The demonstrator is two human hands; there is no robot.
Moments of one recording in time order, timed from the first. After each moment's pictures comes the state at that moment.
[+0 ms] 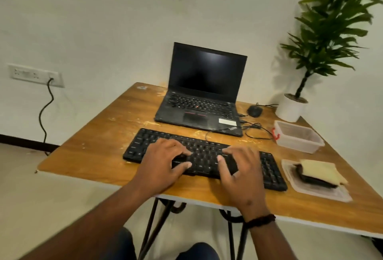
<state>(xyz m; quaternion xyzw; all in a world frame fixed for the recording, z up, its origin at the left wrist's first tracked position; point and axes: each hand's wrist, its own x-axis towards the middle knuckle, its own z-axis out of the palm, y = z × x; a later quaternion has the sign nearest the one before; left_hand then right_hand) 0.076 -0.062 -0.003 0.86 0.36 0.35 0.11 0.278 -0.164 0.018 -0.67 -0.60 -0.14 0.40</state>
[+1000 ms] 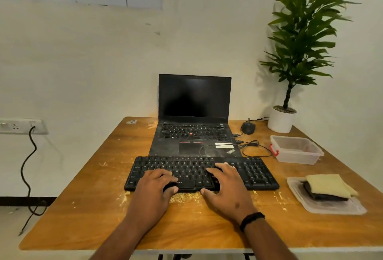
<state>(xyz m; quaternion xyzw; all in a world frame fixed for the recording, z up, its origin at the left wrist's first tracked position) 0.065 0.000 -0.016 0.85 0.39 0.34 0.10 0.281 -0.095 0.008 -0.76 -0.60 0.03 0.23</state>
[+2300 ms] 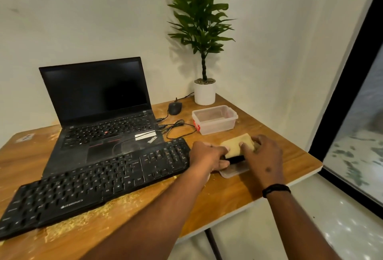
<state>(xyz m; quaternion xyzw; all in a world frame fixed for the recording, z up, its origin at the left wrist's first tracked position) 0.395 -0.118 0.039 0.61 0.40 0.16 0.66 0.484 -0.231 0.014 -0.88 -0.20 -0.08 0.43</state>
